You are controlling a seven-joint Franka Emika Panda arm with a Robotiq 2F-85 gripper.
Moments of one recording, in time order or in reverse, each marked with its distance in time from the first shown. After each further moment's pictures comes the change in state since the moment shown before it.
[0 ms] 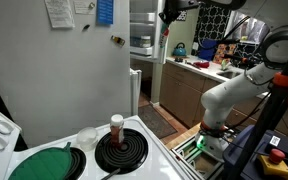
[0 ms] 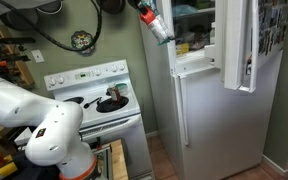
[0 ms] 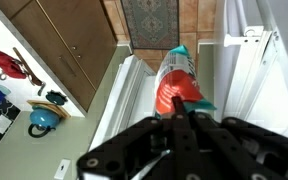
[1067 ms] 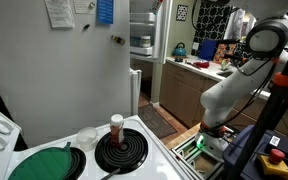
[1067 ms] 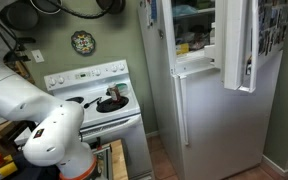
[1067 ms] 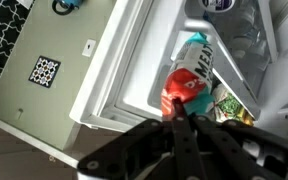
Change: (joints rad) arm -0.054 0.160 0.007 0.232 -0.351 0.381 -0.044
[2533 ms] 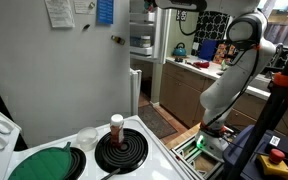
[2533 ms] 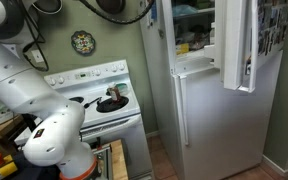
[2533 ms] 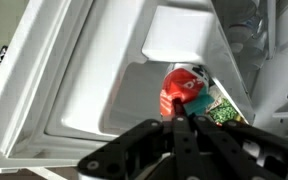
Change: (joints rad) arm -0.017 0.220 -0.025 0.025 -0.057 0.230 0.033
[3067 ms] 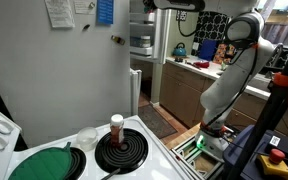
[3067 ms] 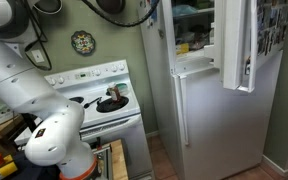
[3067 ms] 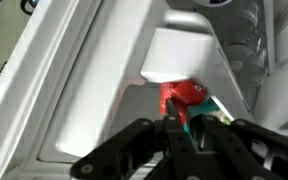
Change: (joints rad) arm 0.030 0.029 -0.016 0.020 0.006 -0.078 0.000
